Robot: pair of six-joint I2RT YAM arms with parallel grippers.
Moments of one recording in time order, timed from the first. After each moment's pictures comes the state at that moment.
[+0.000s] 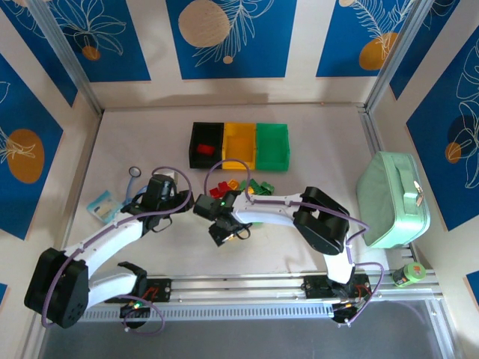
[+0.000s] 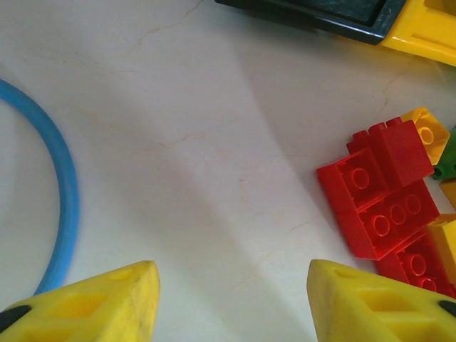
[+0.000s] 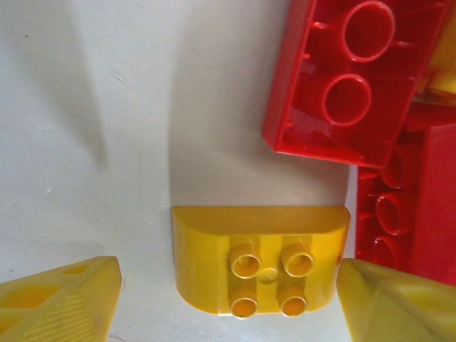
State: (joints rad) left arm -0.42 1.12 0.53 -0.23 -0.02 -0.53; right arm 1.14 1.94 1.35 -0.90 0.14 0.55
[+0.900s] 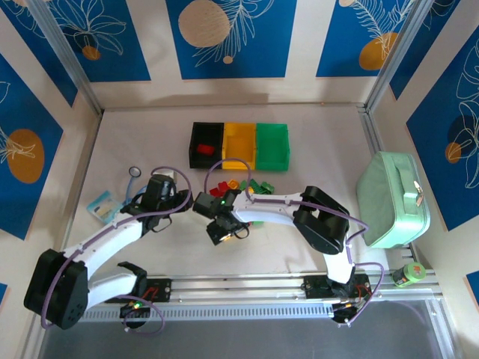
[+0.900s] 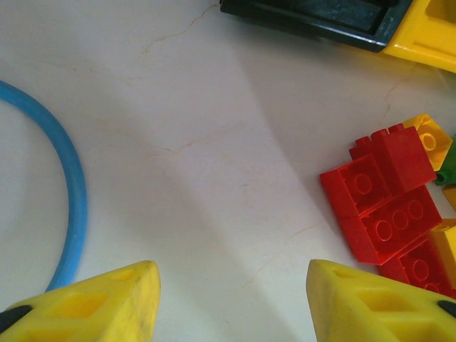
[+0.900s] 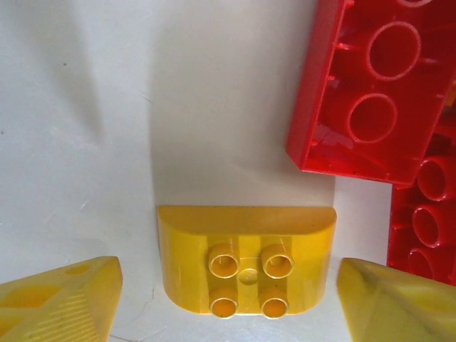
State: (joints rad) left arm -0.42 1.11 0.53 -0.23 -0.03 -0.53; right arm 1.13 1.94 1.36 -0.88 0.11 0.58
